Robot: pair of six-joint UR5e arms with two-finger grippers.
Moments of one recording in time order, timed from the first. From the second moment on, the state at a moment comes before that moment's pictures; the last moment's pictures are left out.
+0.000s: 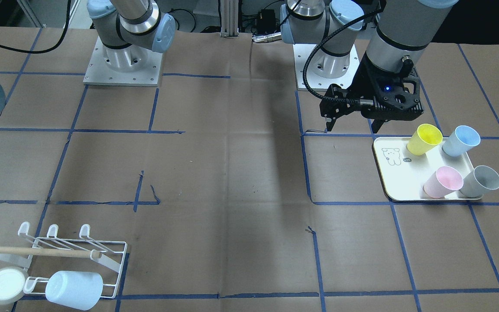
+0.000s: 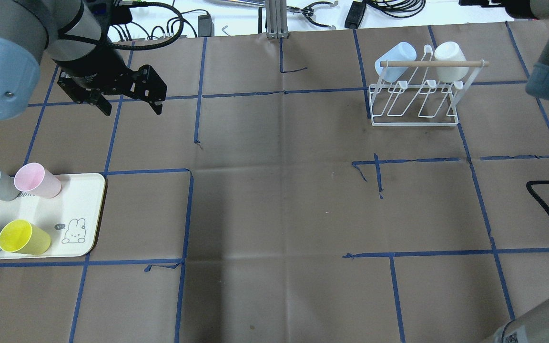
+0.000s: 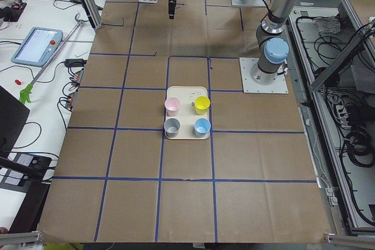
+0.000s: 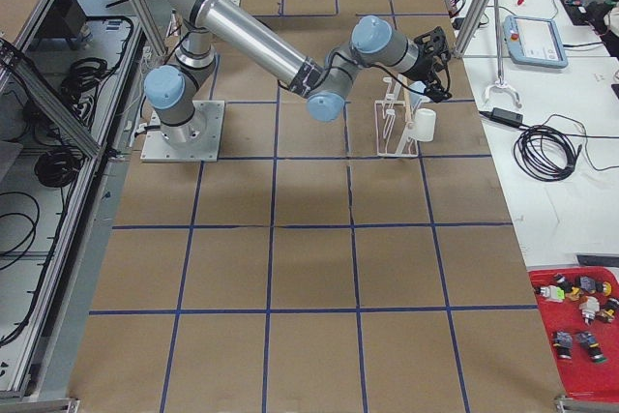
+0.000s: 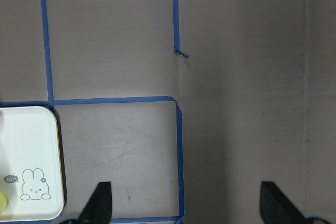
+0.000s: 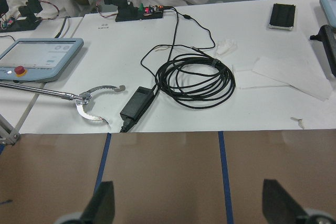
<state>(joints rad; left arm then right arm) -1.55 -1.59 -1.59 -1.46 1.56 0.05 1.18 -1.24 1.64 -2.74 -1.20 -0.22</state>
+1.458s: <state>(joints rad) -1.55 -1.59 -1.59 -1.45 1.56 0.06 1.63 -1.60 1.61 -1.63 -1.57 -0.07</state>
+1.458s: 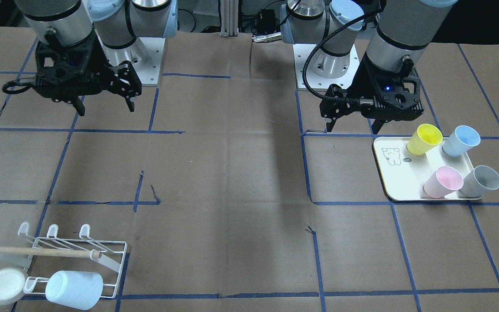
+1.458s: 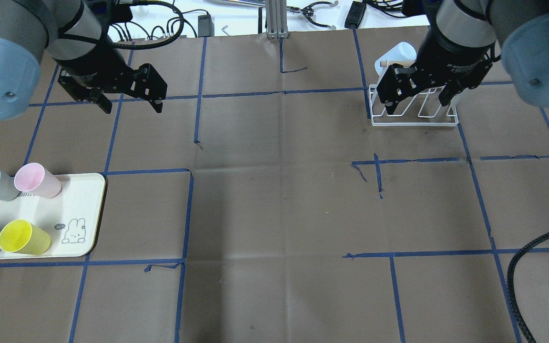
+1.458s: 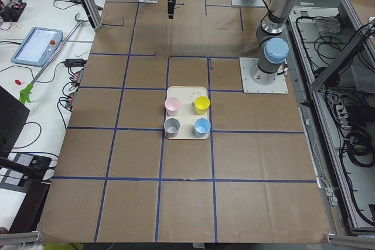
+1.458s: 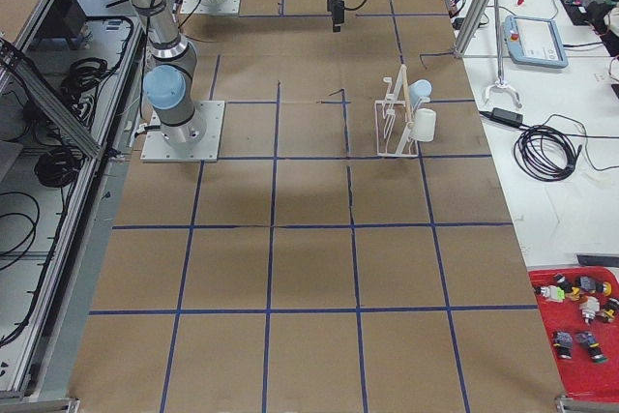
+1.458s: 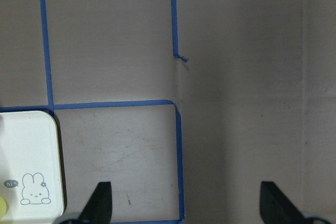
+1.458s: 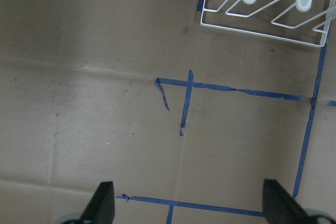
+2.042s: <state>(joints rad) -1.55 -1.59 -1.60 -1.46 1.57 0.05 1.68 -1.61 1.65 -1.62 -1.59 0.05</state>
